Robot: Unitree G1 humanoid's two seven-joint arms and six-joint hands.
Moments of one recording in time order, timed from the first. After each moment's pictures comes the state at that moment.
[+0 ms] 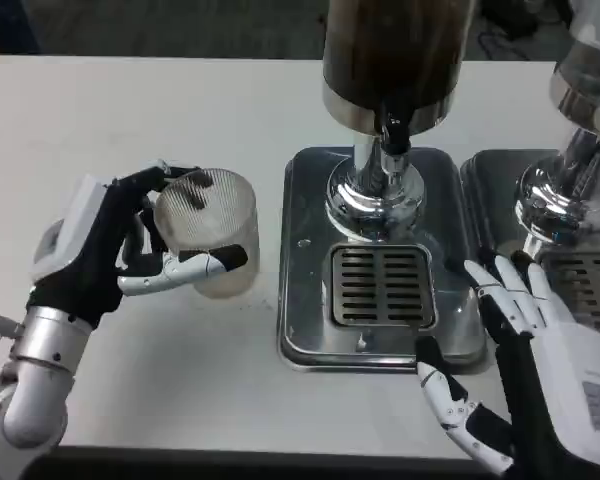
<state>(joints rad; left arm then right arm) -0.48 0.46 -0.17 1.14 0.44 -0.96 0.40 0.54 -0.17 0.30 -0.44 -0.92 -0.02 -0.33</state>
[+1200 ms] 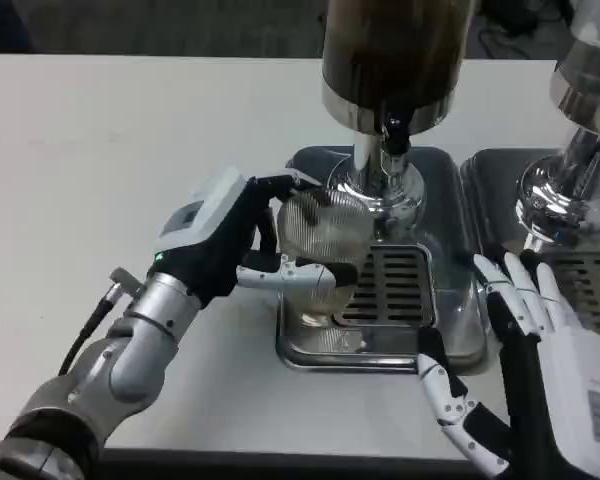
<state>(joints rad) -0.65 0.30 -0.33 1.21 0.56 -0.81 0.34 0.58 -0.09 0.34 -0.45 -0.95 -0.02 -0.41</state>
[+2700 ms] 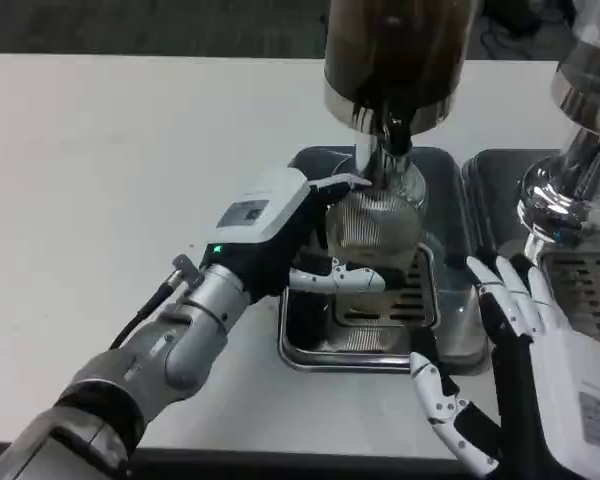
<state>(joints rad) -0.74 0.23 -0.50 1.26 0.64 -0.69 0.43 0.58 -0.06 0.37 -0.44 -0.95 0.00 -0.42</state>
